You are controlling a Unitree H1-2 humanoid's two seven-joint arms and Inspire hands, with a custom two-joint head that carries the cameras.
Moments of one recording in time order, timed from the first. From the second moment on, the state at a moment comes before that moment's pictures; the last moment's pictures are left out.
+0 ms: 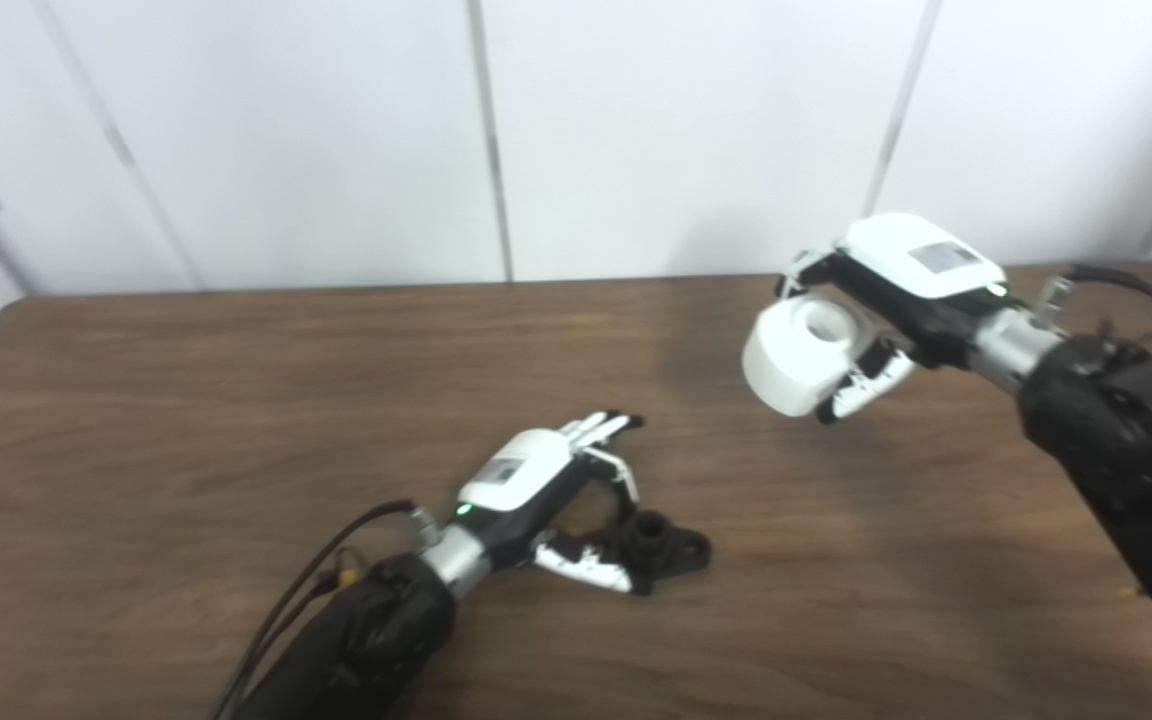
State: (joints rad) left arm -0.31 0.25 -0.51 0.18 0.61 -0.17 -0.13; right arm -0.49 -0.60 0.25 -0.30 -0.66 0.15 0.52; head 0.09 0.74
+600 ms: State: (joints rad) left arm -0.33 0.23 -0.53 0.20 0.61 -0.15 -0.13; right arm -0.47 -0.50 0.30 -0.38 -0.65 0.14 0.60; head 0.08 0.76
